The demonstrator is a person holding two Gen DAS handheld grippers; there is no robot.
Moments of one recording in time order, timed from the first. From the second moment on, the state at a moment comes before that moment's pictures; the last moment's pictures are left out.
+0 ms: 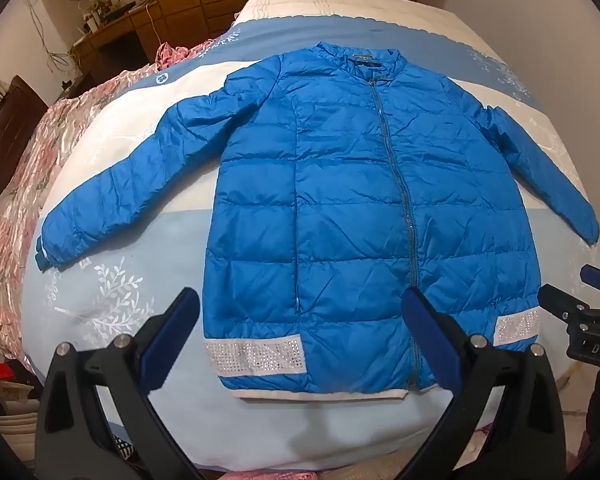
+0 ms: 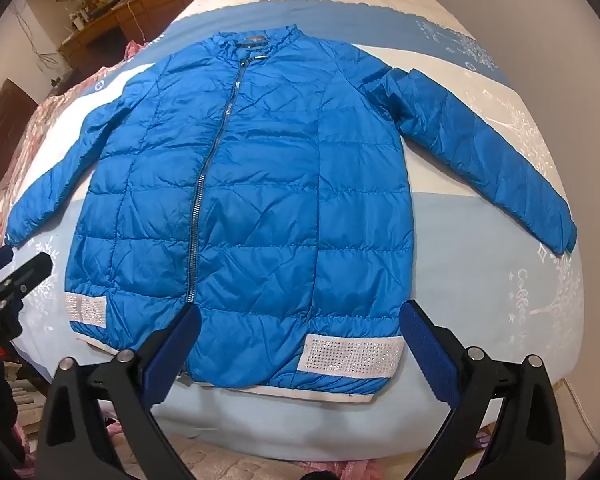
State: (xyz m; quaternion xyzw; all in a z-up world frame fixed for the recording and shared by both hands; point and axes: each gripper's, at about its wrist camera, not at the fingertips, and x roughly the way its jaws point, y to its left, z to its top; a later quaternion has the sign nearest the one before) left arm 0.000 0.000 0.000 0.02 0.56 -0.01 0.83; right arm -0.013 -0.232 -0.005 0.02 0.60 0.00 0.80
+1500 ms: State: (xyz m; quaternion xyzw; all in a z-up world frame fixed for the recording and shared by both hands) left arm 0.001 -0.001 -0.002 0.03 0.56 -0.01 0.83; right arm -0.010 -0.234 -0.008 0.02 0.61 0.00 0.80
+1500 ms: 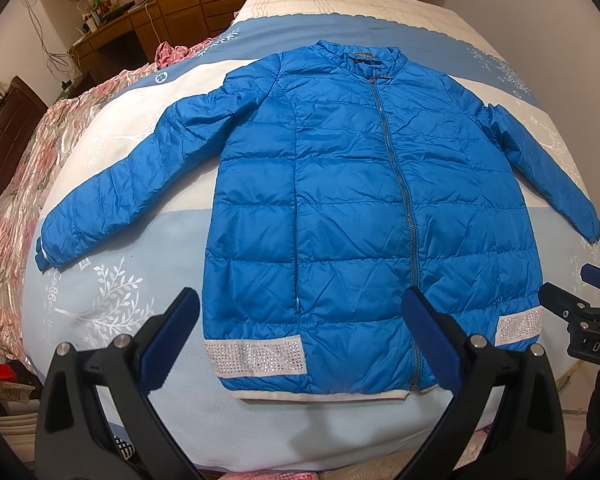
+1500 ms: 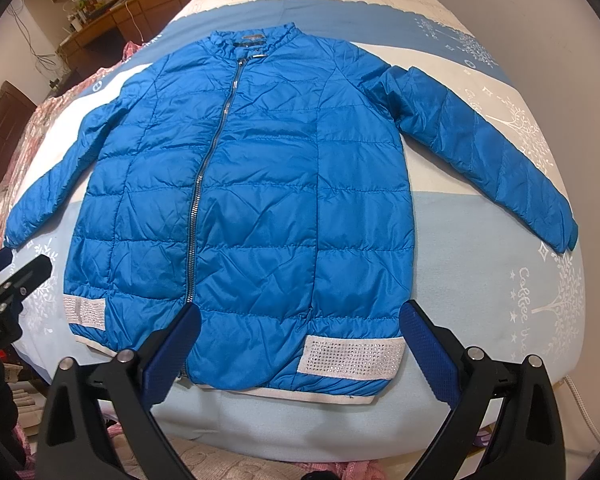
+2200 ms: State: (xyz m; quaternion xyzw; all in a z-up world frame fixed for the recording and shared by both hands) left arm 0.002 0.000 -0.002 0.03 0.56 -0.01 0.83; right arm -0.009 -0.234 -0.008 0.02 0.61 0.00 0.80
